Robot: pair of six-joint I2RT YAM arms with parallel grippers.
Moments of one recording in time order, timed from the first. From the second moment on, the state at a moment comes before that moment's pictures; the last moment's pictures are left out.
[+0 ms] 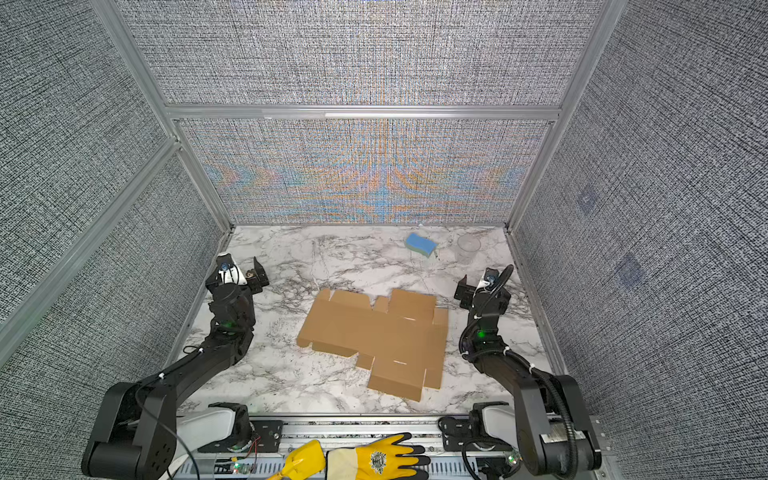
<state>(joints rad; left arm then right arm) -0.16 1.20 0.48 0.69 -0.47 -0.01 0.08 1.21 0.35 0.68 0.41 0.09</state>
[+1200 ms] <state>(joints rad) -0.67 1.46 0.96 -0.38 -0.08 -0.26 0.21 1.17 0.67 -0.51 -0.04 0.52</state>
